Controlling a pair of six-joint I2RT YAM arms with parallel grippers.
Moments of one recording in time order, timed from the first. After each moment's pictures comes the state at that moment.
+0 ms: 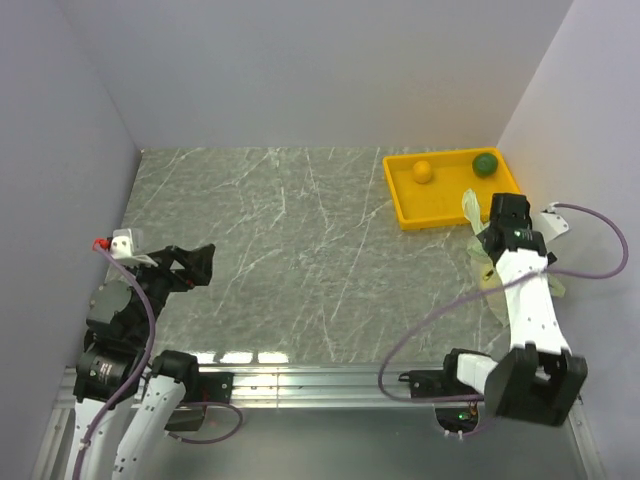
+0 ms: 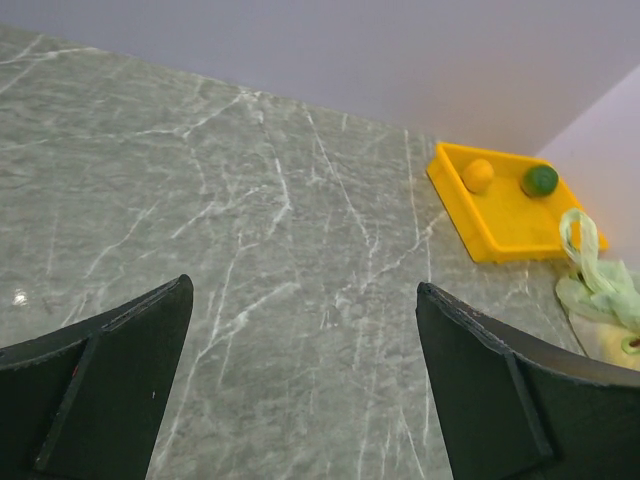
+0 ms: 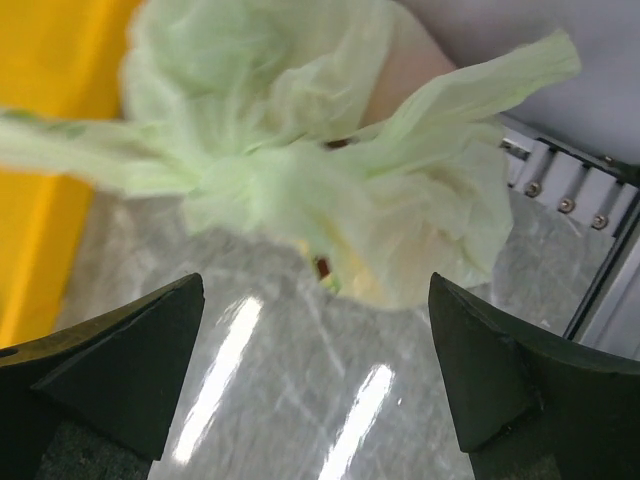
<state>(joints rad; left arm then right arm) -0.19 0.29 0.77 -0.52 -0.01 -0.43 -0.15 1.09 1.00 -0.86 0.62 0.78</state>
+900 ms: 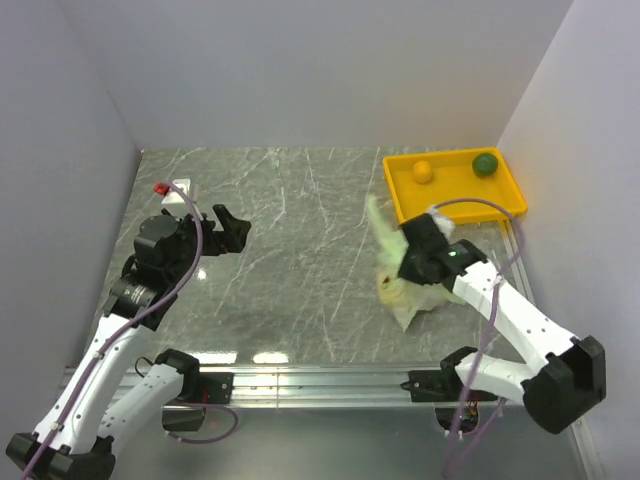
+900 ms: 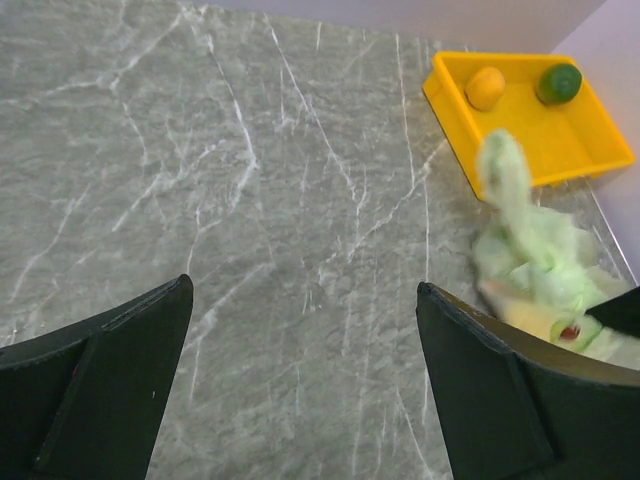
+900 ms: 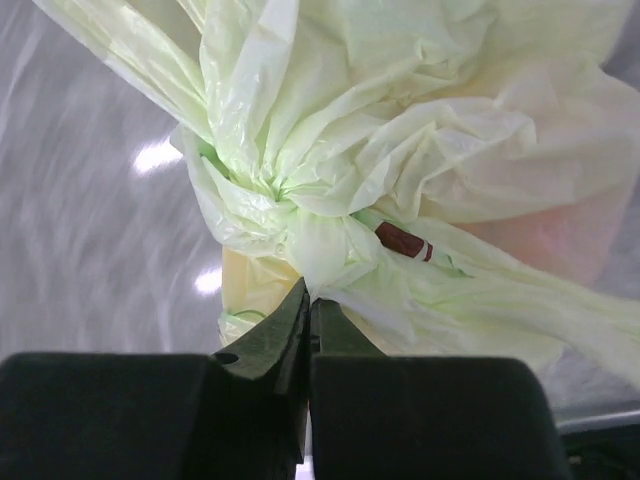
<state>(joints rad) -0.34 0.73 0.87 -0.37 0.00 -0.39 0.39 1.11 0.88 -0.82 0.27 0.78</state>
